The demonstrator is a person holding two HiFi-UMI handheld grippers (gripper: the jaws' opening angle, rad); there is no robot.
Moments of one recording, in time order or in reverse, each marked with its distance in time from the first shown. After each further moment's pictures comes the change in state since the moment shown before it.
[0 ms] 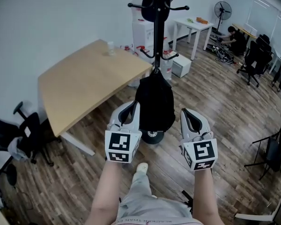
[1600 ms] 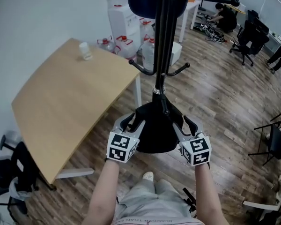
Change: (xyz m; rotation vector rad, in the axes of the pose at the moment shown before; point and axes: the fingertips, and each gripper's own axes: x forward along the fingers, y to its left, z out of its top) left arm 0.214 0.060 -0.210 -0.111 0.358 -0.377; right arm 0.208 -0.055 -0.194 0.187 0.376 -0.031
